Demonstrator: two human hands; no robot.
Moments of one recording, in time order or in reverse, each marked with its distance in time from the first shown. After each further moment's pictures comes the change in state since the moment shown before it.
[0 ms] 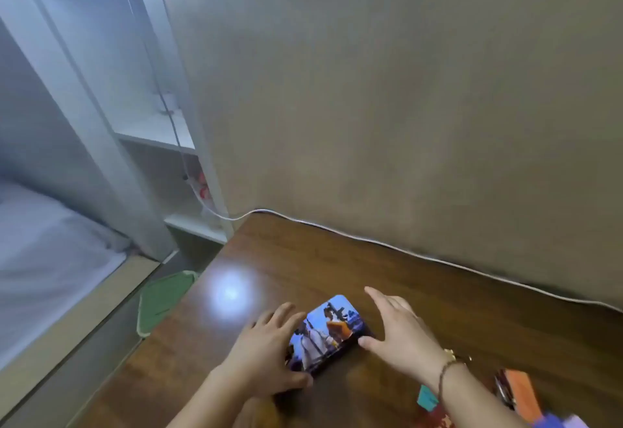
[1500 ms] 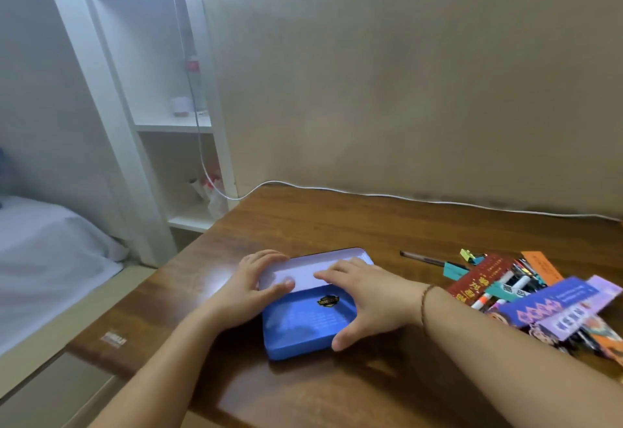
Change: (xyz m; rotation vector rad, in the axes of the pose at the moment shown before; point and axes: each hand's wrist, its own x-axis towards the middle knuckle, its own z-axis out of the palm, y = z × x) left_hand -0.060 -0.088 0.109 -0.435 0.356 0.159; right_hand -0.070 -0.037 0.139 -0.357 -0.072 -0.436
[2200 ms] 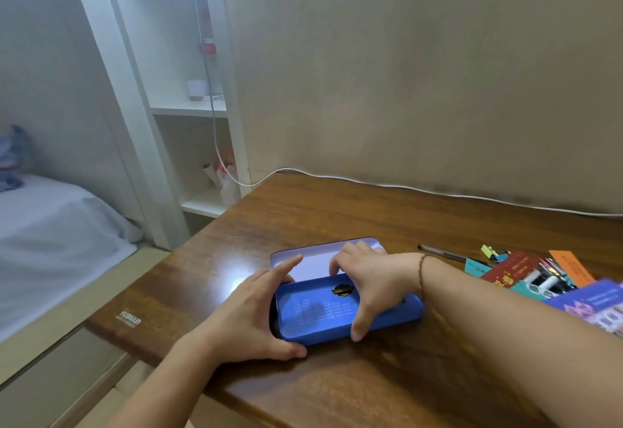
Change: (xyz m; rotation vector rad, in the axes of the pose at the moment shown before) left_hand -0.051 0.005 0.010 0.173 -0.061 0.093; right_hand 0.033 -0.008 -0.020 -0.090 -0.239 0.032
